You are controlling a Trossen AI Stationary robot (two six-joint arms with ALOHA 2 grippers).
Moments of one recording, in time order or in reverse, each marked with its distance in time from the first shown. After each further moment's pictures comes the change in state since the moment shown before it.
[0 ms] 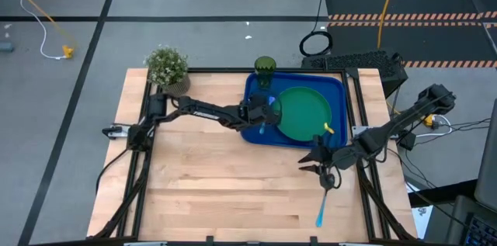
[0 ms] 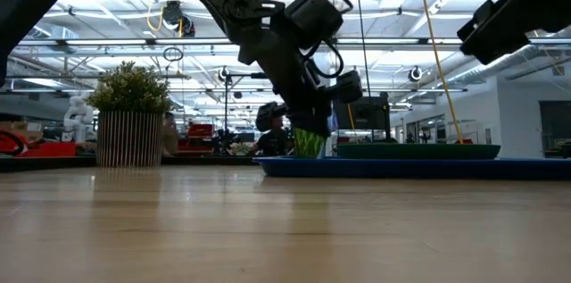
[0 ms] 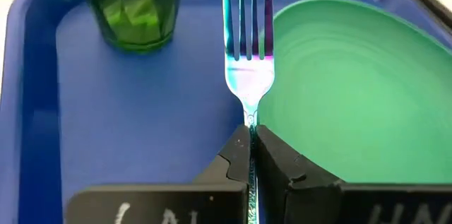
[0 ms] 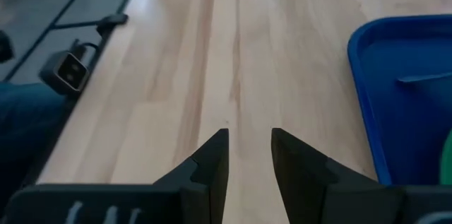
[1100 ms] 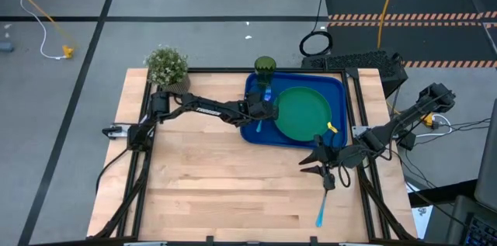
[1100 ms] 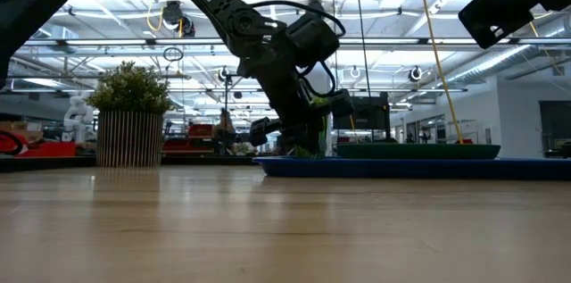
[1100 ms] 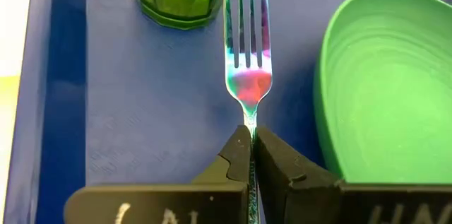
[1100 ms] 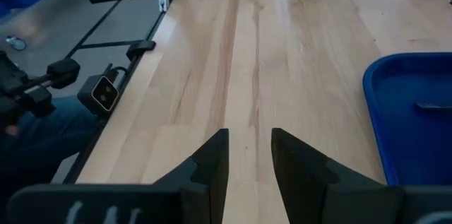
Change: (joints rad) left arm 0.052 0.038 0.001 -0.049 0.034 -0.113; right arm 0.021 -0.052 0.000 0.054 -0.001 -0.041
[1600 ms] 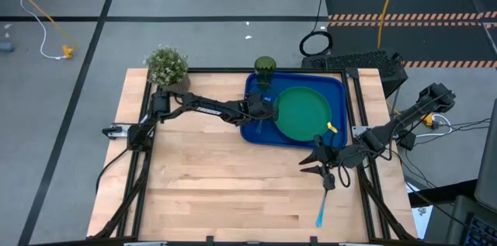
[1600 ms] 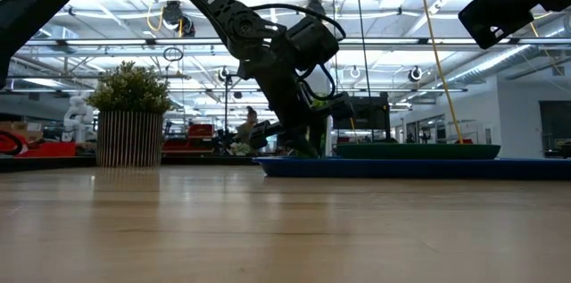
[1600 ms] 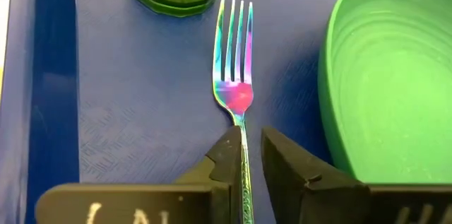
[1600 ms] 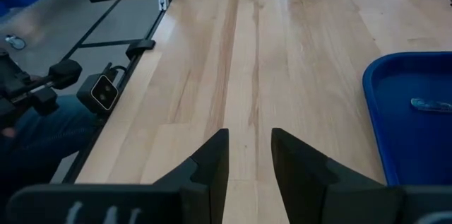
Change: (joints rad) left arm 0.007 0.005 0.000 -0.006 0.043 0.011; right arm 0.000 0.000 0.000 -0.002 -0.001 0.000
